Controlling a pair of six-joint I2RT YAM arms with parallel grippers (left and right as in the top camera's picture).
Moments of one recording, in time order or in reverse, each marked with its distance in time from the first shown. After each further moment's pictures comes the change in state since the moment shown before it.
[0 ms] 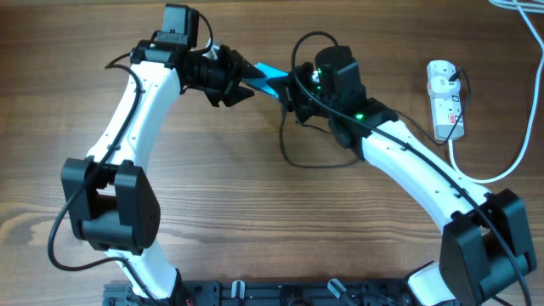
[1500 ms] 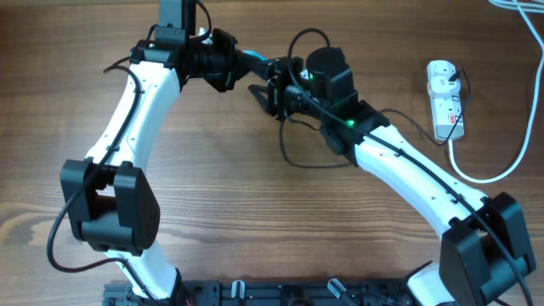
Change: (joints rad) left arm 0.002 -0.006 0.002 0.174 -0.062 -0.291; right arm 0.056 -0.010 0.001 0.165 -0.031 0.217
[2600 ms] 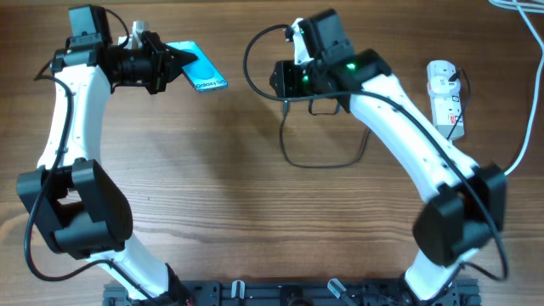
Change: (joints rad) left arm 0.332 0.000 0.000 -0.132 0.249 0.505; right arm -0.072 0.244 0.495 -0.850 0.177 -1.467
